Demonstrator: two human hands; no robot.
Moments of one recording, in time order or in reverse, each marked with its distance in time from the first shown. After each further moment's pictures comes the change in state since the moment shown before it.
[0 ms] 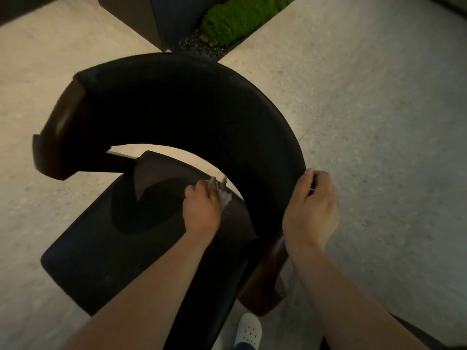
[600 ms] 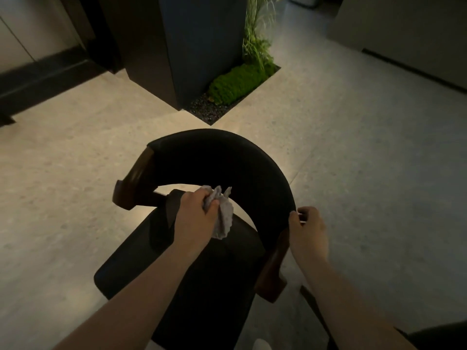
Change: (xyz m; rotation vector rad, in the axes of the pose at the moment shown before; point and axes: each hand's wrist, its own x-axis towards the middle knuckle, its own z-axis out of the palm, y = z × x) left_hand -0.076 0.065 -0.164 -0.010 0.036 0.309; right_hand -0.040 -0.046 -0.089 0.081 -0.309 0.175
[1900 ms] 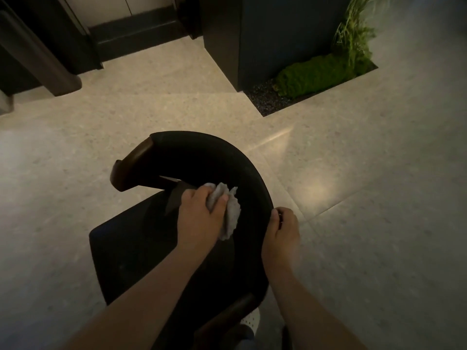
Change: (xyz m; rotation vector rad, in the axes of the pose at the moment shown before) left_hand 0.078 0.074 0.085 0.060 0.327 -0.405; right_hand 0.159 -0.017 0.054 0.002 -0.297 -0.358
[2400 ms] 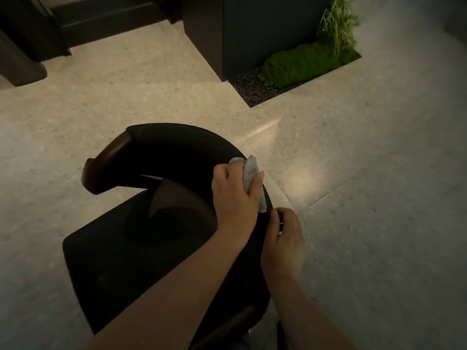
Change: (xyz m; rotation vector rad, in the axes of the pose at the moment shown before) left_hand 0.033 0.034 0.081 -0.140 0.122 0.209; right_hand 0.001 0.009 0.007 -0.061 0.130 -0.068
